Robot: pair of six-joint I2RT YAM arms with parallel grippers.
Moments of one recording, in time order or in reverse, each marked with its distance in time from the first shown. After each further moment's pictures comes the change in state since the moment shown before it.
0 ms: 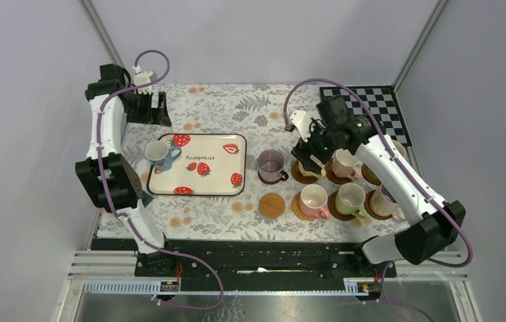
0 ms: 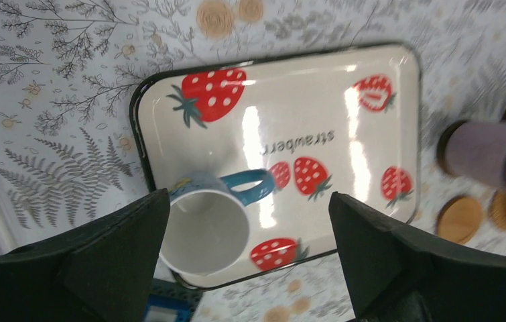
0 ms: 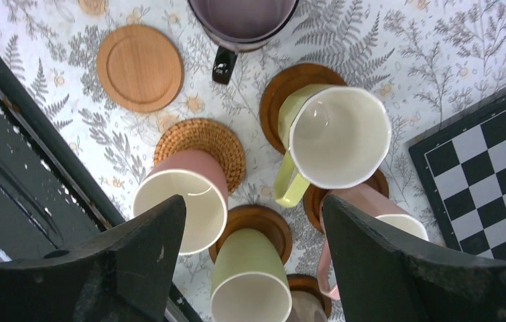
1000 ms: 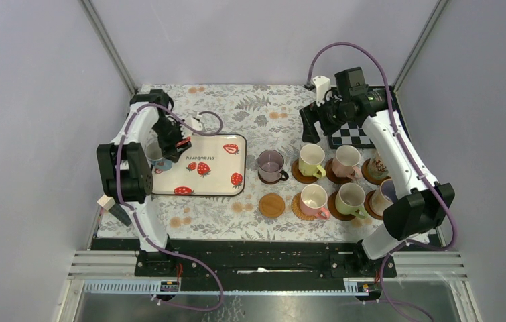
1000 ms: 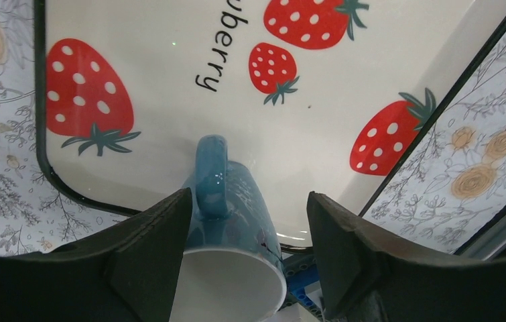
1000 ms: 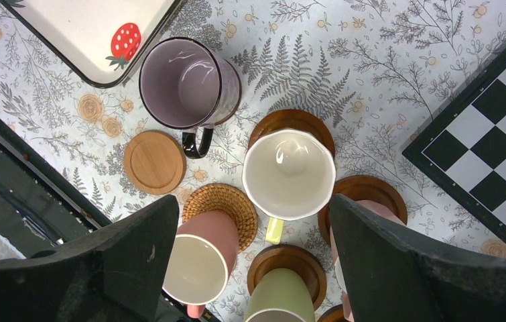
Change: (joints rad) left arm -0.200 0.069 -0.238 -0.151 -0.166 1.005; right arm -0.189 0.193 0.254 0.048 -0.129 0.301
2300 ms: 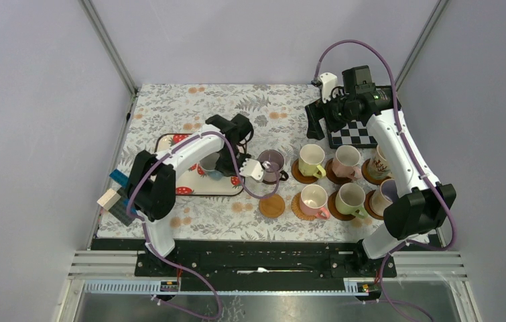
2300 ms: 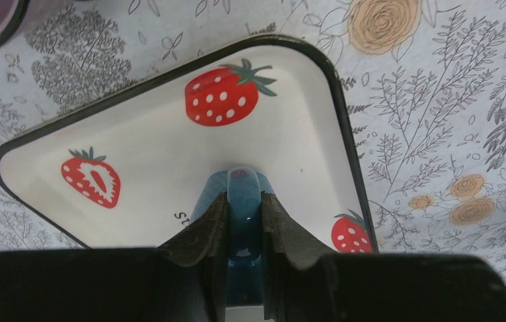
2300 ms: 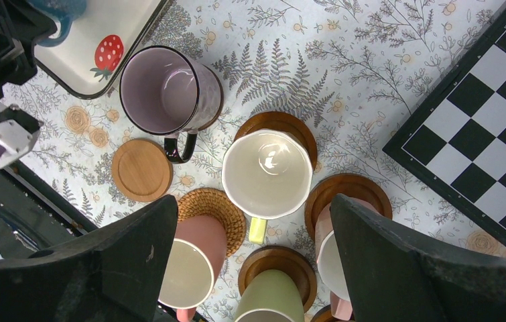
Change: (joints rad) left arm -0.649 -0.080 -0.146 0.061 -0.127 0.102; right arm -0.058 0.000 0.000 0.019 -0.002 -0.003
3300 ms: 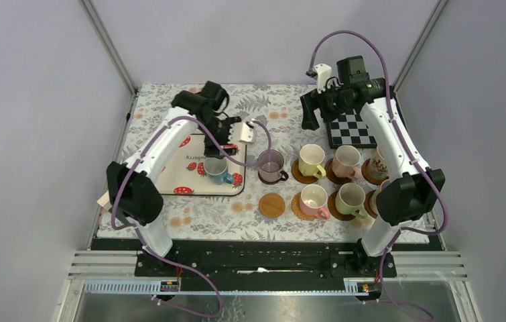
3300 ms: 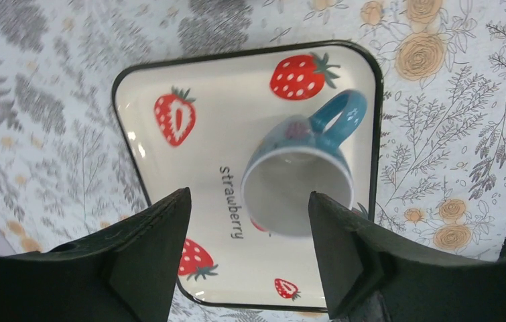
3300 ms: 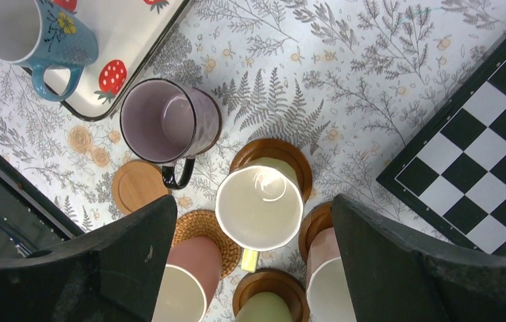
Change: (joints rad) left arm 0.122 -0.075 0.230 -0.076 0.149 -0.145; right arm 0.007 0.120 0.130 -0.003 -0.027 0.000
